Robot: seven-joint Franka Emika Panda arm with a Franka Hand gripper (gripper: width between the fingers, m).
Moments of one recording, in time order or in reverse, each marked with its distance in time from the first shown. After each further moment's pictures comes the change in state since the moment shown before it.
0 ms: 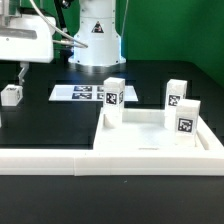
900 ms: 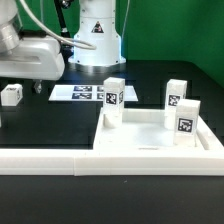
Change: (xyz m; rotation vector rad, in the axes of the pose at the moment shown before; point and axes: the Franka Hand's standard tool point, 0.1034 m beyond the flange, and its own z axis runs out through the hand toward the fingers) arm -0.023 -0.027 0.018 0.155 -0.640 0.312
